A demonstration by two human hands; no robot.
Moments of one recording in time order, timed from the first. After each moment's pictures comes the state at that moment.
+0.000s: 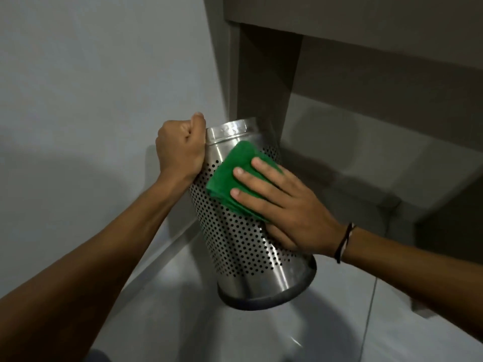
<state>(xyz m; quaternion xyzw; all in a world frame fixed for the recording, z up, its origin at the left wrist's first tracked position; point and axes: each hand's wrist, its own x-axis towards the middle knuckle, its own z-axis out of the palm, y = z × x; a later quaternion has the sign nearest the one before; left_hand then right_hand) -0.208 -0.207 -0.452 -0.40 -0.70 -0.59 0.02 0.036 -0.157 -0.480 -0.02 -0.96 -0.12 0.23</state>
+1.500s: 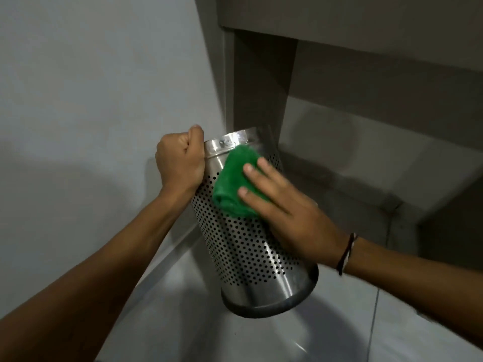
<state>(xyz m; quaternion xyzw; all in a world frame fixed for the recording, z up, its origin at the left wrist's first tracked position) -0.205 -0.198 -0.466 -0.38 -0.70 -0.61 0.01 0.039 -0.158 -0.495 -0.03 -0.94 -0.05 0.32</state>
